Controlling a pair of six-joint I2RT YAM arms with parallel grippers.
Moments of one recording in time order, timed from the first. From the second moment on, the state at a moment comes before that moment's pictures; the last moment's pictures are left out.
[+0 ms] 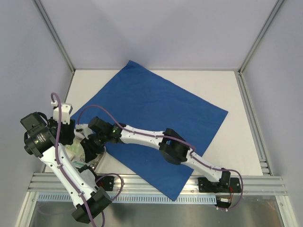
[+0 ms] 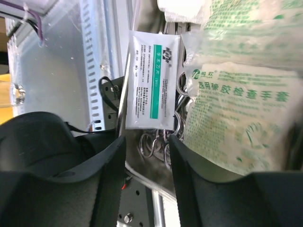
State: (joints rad) left arm 0.73 0.81 1.19 -1.35 0.46 0.74; right arm 1.23 2.60 2.31 -0.40 -0.61 0.40
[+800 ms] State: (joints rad) left arm 0.95 1.10 0.94 -1.23 0.24 0.76; right arm 1.15 2.32 2.04 -0.40 -0.29 0.39
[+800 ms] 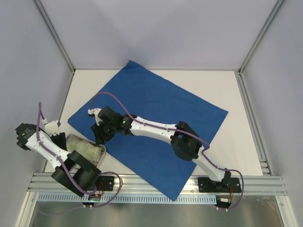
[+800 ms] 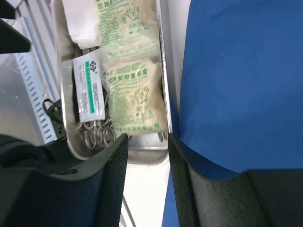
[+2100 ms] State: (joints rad) left arm 1.12 1.34 0.76 -1.03 0.32 0.77; right arm 1.21 2.55 2.21 -0.36 0.00 0.33
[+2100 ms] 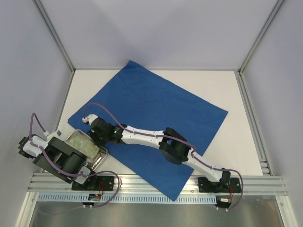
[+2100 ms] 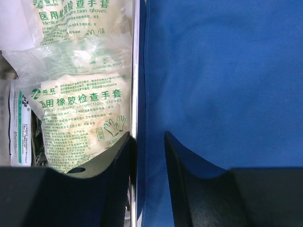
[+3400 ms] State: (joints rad) left arm 1.12 1.33 0.76 -1.03 0.35 0.77; right arm 1.27 2.57 2.24 -0.39 0.16 0.19
